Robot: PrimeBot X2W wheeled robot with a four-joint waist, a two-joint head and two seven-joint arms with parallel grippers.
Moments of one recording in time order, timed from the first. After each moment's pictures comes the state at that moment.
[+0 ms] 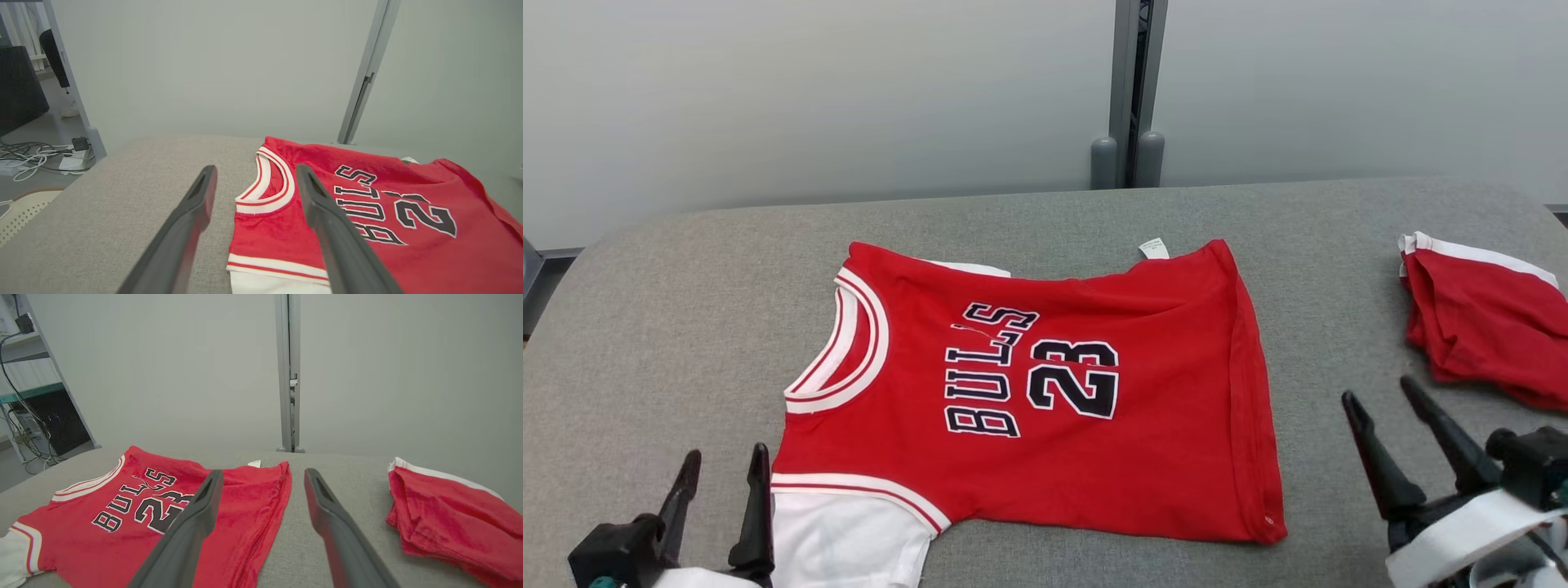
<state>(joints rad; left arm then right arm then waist) 0.13 0.22 -0.05 0.03 -0.38 0.07 -0.17 -0.07 -0.34 0.22 0.14 0.46 0.13 -0.20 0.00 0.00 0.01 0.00</state>
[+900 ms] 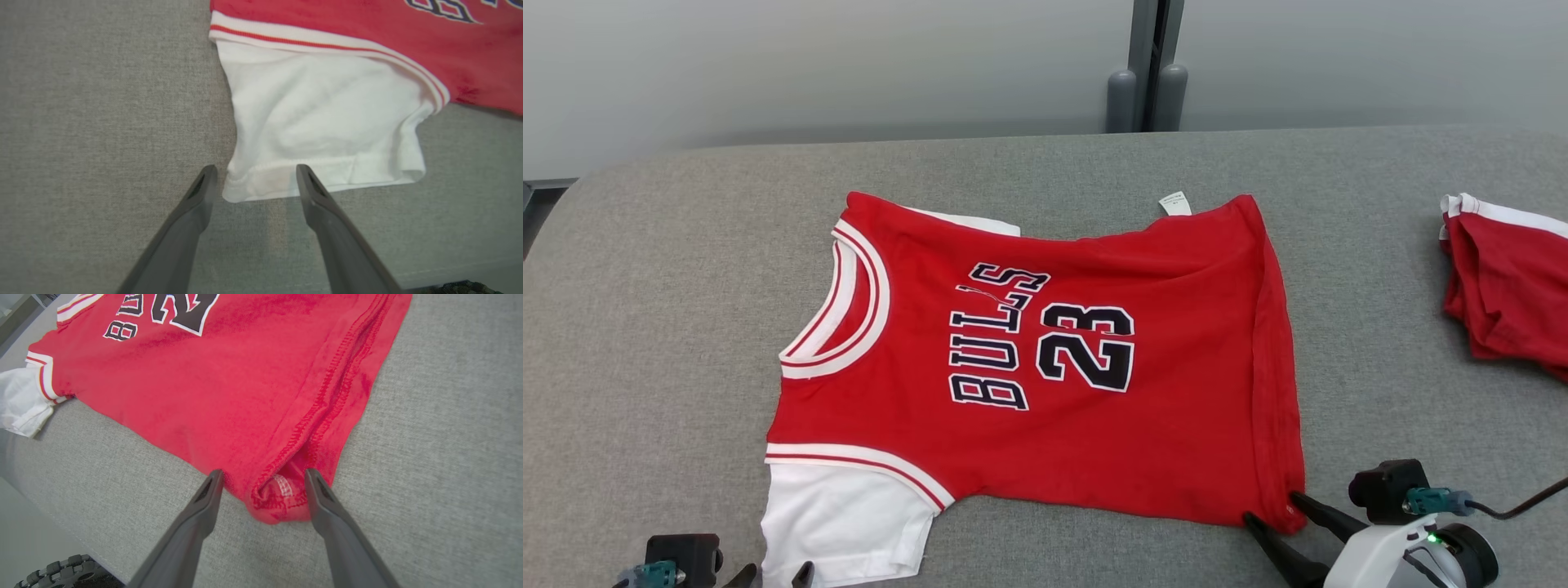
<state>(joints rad) 0.18 0.33 -0.14 0.07 -0.51 0.03 0.37 -0.10 -0.36 0.49 0.25 0.60 0.13 0.18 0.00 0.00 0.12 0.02</state>
